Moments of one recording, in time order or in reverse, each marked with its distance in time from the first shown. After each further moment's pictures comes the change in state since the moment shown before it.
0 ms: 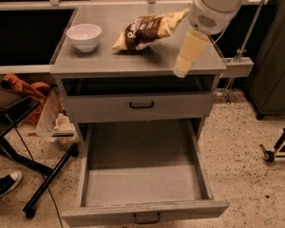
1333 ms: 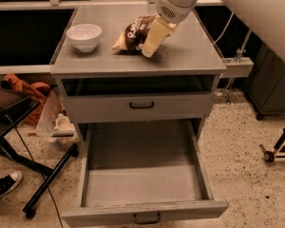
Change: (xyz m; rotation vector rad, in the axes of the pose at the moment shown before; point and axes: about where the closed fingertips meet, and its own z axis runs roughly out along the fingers) arm -0.092 -0.048 0.059 0.067 -0.143 0.061
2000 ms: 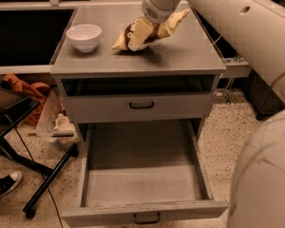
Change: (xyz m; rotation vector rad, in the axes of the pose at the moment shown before) arm -0.046 -0.020 0.064 0.003 -0.088 0.048
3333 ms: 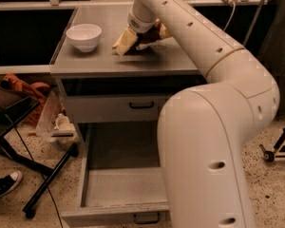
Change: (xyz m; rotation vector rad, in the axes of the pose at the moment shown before) arm -0.024 0.000 0.125 -0.098 0.030 0.076
